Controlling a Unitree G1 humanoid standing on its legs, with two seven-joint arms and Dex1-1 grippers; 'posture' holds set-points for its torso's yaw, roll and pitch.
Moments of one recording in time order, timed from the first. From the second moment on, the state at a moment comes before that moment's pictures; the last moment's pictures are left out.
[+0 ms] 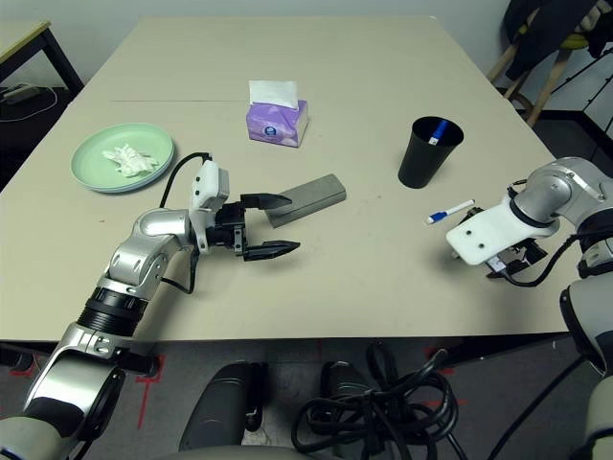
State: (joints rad) left arm -0.57 0.36 -0.18 0.19 -0.30 0.17 -1.16; right arm -1.05 -0.93 0.54 1.23 -0.60 -0.99 1.29
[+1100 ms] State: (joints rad) left arm -0.56 0.38 -0.18 0.17 -0.30 0.17 -1.15; right arm -1.04 -0.84 0.07 0.78 0.44 0.23 1.49
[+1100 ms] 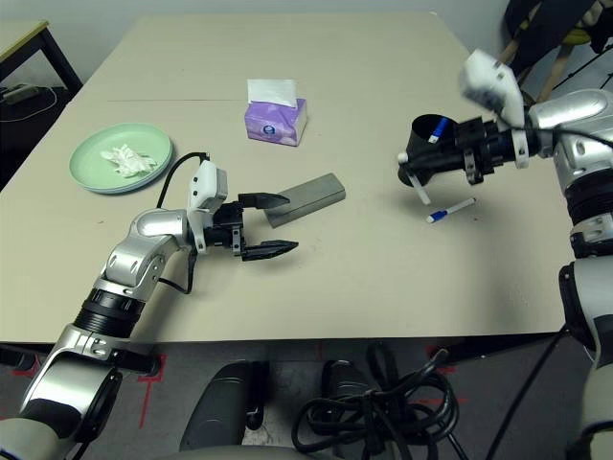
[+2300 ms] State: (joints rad) left arm -0.62 0.34 -0.14 0.25 -0.26 0.09 -1.03; right arm -0.83 -0.61 -0.32 0.53 0.38 0.22 0.60
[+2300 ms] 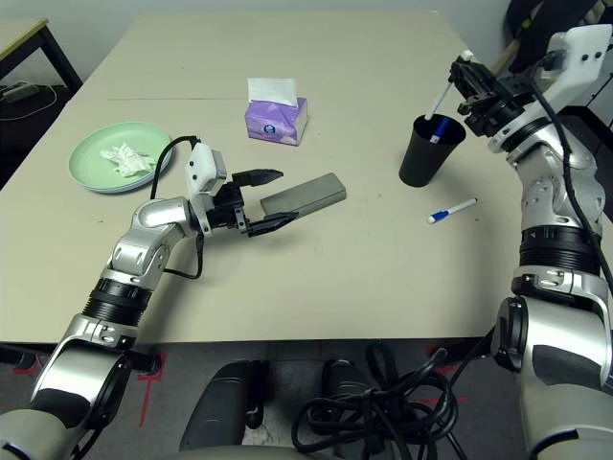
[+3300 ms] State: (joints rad) left arm -0.62 0.35 -0.14 0.25 -0.26 0.11 -1.03; right arm -0.85 -0.62 -0.29 0.47 0.36 0.29 0.63
